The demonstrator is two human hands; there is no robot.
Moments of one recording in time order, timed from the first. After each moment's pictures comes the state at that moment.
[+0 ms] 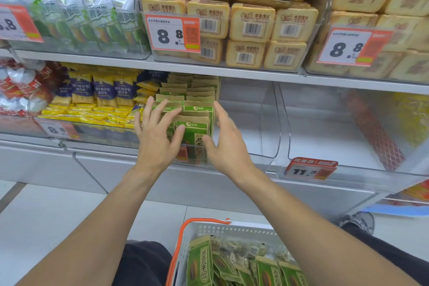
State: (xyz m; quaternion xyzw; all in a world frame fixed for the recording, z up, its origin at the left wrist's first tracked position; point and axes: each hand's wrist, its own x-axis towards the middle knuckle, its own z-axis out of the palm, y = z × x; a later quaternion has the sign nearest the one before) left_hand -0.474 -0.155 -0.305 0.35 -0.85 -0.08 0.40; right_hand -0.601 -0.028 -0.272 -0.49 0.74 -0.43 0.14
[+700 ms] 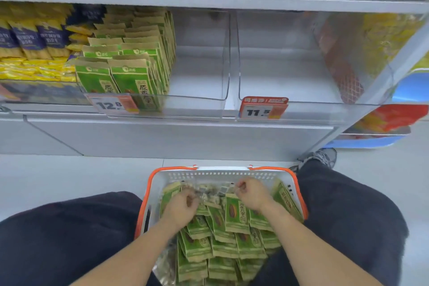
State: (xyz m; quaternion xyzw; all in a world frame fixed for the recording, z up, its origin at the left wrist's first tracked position) left_hand -0.464 0.066 -0.516 0.43 -0.79 -0.43 -0.05; right_hand -0.666 0.193 -0.489 -0.32 0.84 -0.17 0.40
